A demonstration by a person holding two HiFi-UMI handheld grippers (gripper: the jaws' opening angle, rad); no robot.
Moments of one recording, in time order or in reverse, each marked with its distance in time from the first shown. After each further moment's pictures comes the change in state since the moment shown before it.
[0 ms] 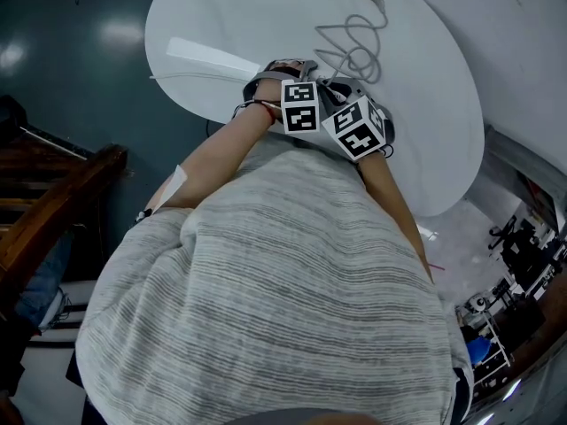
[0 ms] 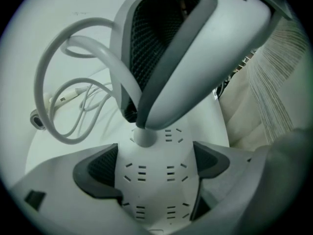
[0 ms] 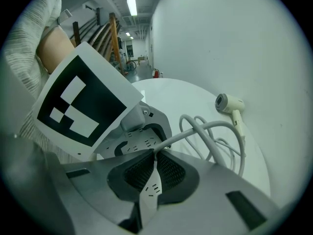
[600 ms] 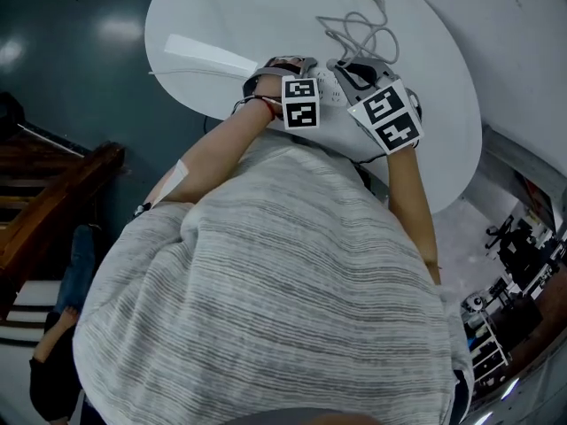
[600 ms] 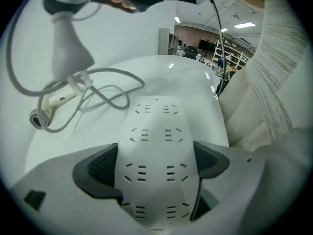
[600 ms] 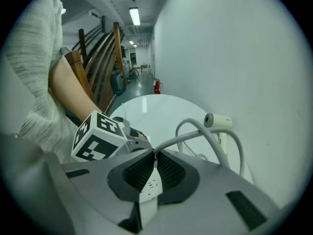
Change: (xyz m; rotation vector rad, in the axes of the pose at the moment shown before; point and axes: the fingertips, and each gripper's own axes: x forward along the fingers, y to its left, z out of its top) left arm 0.000 0.000 0.001 -0.001 0.004 -0.003; right arm -0.062 -0.037 0.050 -0.012 -0.101 0.024
